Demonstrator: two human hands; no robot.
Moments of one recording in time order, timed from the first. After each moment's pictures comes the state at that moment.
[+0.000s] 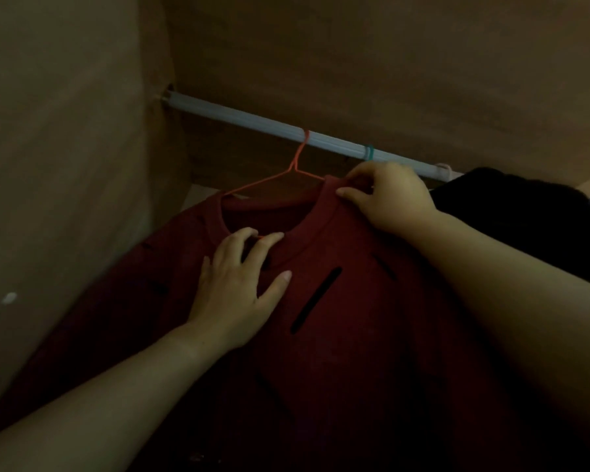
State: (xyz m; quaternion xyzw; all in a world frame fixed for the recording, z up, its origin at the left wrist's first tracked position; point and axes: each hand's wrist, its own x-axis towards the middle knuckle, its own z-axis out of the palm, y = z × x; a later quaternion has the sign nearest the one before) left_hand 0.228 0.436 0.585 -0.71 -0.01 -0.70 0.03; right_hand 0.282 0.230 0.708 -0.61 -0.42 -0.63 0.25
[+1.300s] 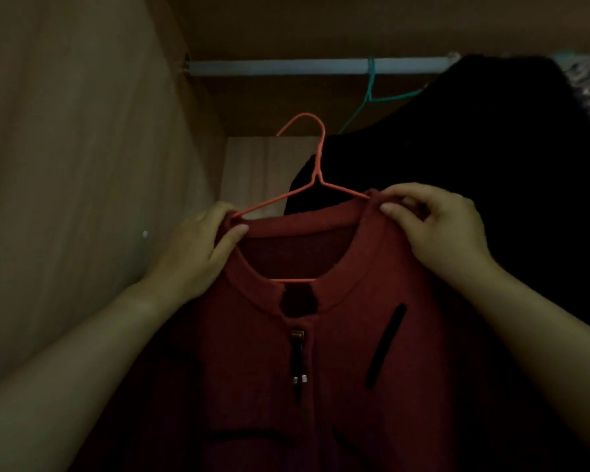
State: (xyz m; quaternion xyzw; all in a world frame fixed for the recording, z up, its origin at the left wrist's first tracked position) left_hand 0.104 0.416 0.502 -0.76 -0.08 -0.63 0.12; right_hand 0.306 0.190 0.521 -0.51 -0.49 -0.50 0.50
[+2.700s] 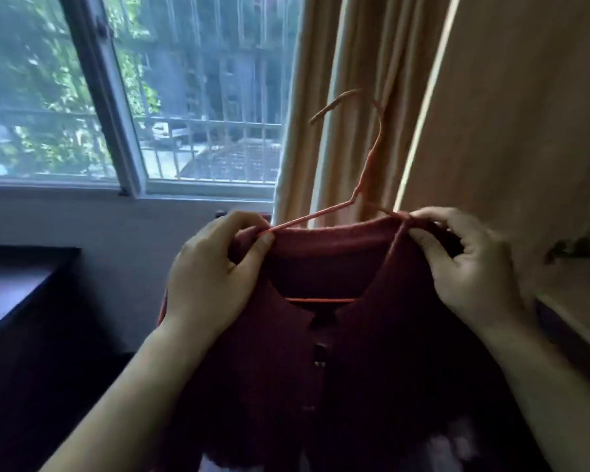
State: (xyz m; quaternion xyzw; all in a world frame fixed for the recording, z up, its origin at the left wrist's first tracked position) left_hand -0.400 -0.343 0.091 -0.43 -0.74 -0.49 0.15; right_hand -0.210 -0.157 0.100 -0.15 -0.83 0.16 0.51
